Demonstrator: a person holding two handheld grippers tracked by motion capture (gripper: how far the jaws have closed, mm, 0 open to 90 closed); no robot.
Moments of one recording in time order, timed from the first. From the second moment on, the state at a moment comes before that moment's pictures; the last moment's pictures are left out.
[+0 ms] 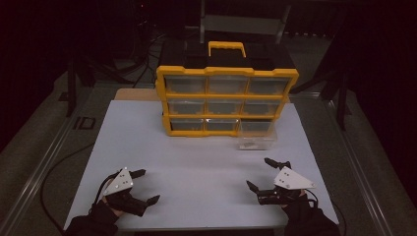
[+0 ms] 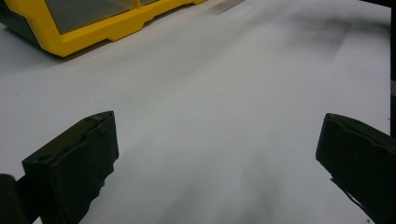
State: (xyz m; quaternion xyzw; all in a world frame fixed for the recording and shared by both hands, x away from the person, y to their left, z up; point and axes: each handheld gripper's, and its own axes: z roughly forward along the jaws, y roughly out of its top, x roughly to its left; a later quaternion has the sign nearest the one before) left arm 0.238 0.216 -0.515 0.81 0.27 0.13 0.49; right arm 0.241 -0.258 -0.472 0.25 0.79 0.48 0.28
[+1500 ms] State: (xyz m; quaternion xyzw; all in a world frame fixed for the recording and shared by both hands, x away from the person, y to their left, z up) left arm 0.237 0.217 -0.513 0.81 0.27 0.14 0.50; right arm 0.278 -0.271 -0.490 0.33 0.78 0.46 0.28
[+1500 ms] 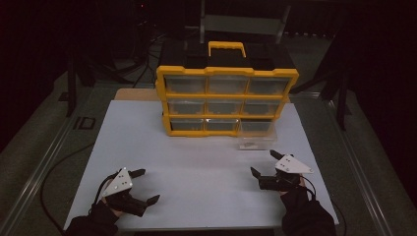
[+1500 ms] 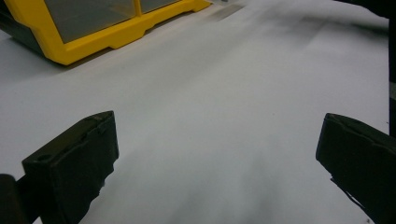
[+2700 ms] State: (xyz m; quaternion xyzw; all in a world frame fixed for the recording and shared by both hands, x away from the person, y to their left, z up) left arm 0.236 0.218 -0.512 0.81 0.27 0.14 0.51; right arm 0.317 -0.276 -0.525 0.45 0.79 0.35 0.23
